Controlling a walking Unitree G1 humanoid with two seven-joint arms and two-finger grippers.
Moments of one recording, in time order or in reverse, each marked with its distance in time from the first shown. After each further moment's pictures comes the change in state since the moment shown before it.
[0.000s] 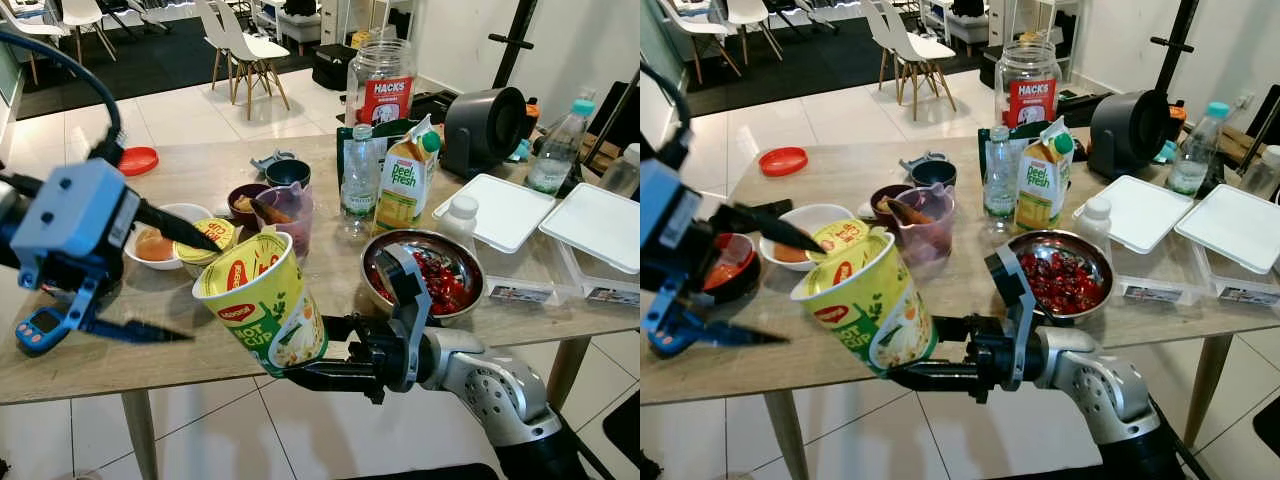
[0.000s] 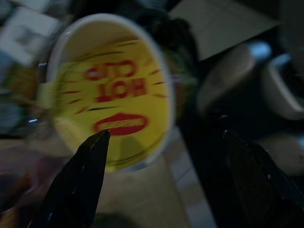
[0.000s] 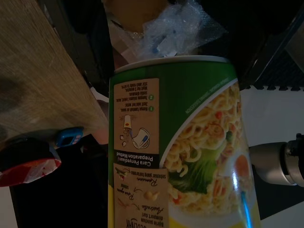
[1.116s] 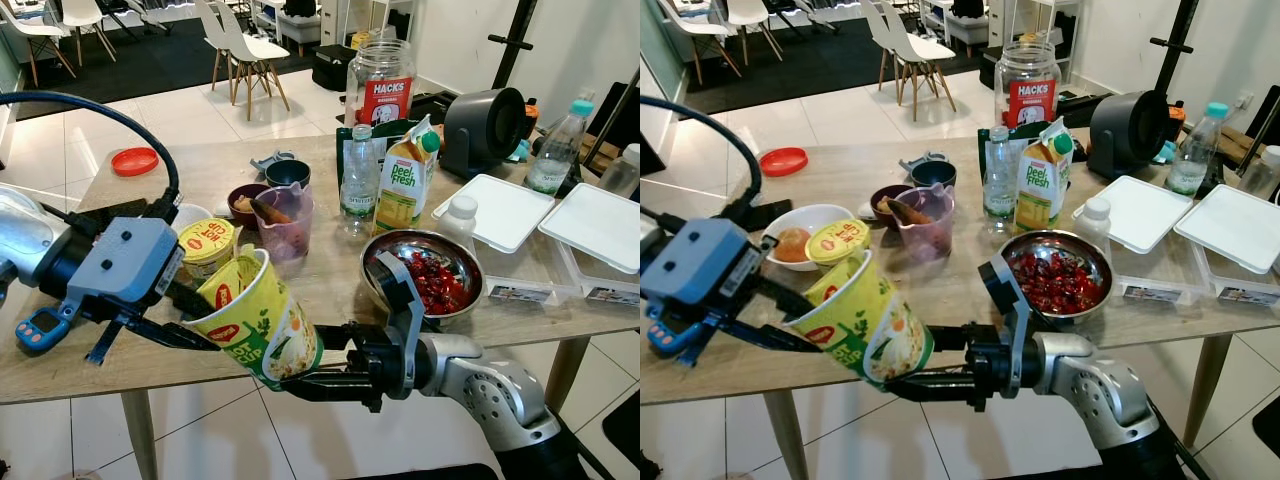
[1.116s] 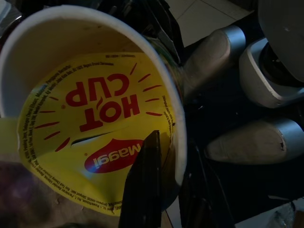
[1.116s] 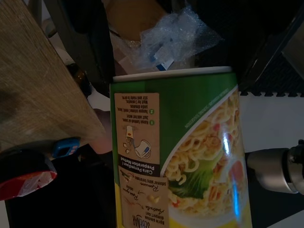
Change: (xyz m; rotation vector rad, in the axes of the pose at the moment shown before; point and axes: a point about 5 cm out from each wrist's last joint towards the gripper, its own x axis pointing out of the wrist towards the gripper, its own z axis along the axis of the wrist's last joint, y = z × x) left arm 0.023 0.000 -0.016 -0.014 0.039 -0.084; right arm 0.003 0.001 -0.006 0.018 0.025 0.011
